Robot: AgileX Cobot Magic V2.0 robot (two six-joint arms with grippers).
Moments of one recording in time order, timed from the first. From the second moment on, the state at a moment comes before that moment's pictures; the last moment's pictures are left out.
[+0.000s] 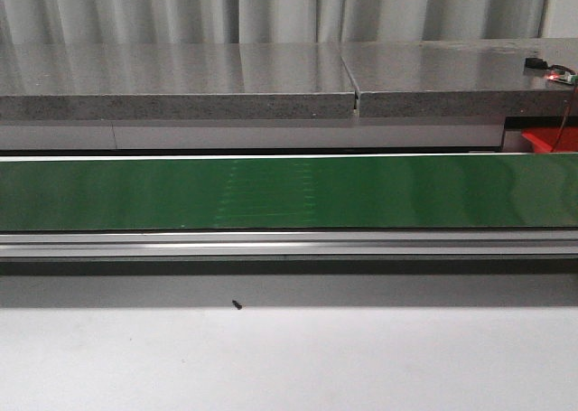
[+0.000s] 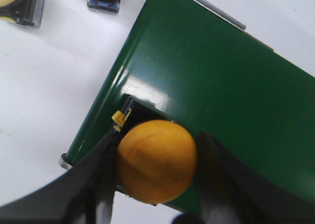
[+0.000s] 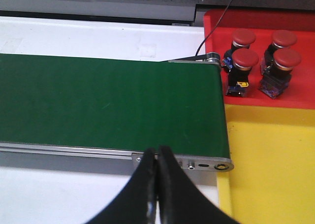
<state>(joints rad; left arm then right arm) 0.34 1.64 -1.28 -0.21 0.96 -0.04 0.01 0.54 -0.45 0.00 0.44 0.03</state>
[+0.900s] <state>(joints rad) 0.43 1.57 -1.35 -0.21 0.95 0.02 0.01 0.54 -0.45 0.00 0.44 0.03</state>
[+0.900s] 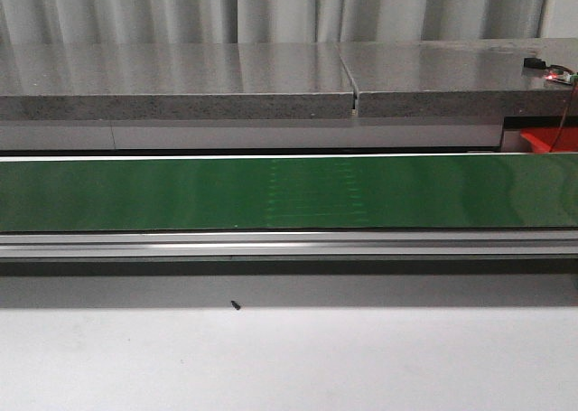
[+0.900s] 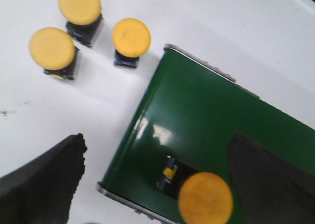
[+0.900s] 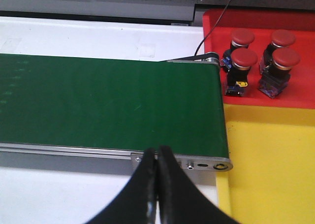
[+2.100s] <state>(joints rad) 0.55 1.98 -1.47 -0.21 0.71 0.35 0.01 0.54 -0.45 0.00 0.44 0.03</state>
